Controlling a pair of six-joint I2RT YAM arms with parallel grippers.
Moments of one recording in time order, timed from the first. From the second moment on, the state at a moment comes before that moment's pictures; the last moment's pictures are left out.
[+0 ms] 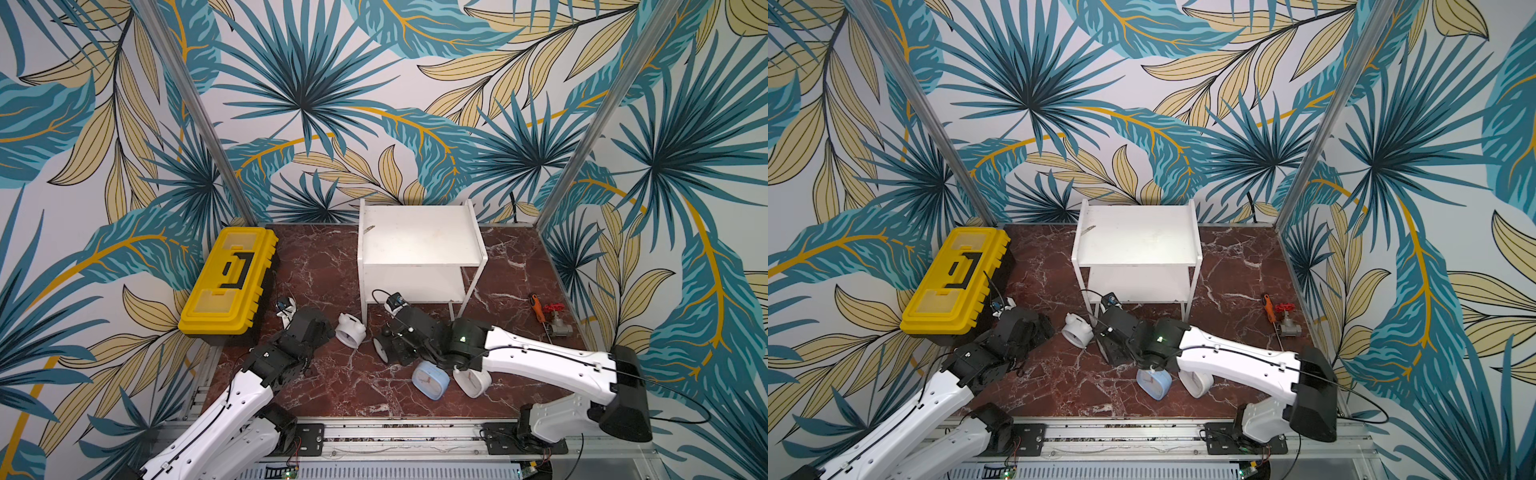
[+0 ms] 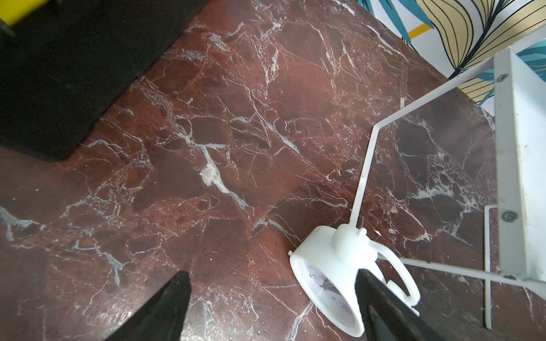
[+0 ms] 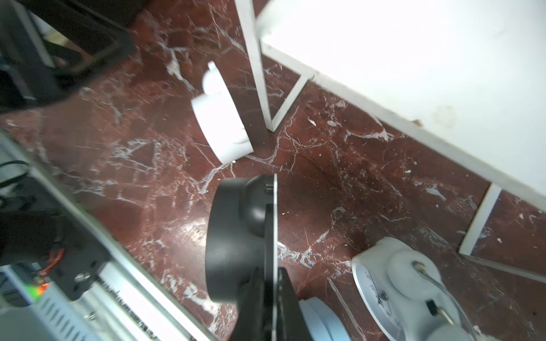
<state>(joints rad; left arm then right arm) -0.51 0.79 0.64 -0.71 -0.41 -0.96 1.13 1.36 1.20 -0.72 0.28 0.48</state>
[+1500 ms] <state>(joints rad) -0.44 0.81 0.57 0.36 0.96 -1.05 0.63 1.06 1.00 -0.28 -0.78 0.71</state>
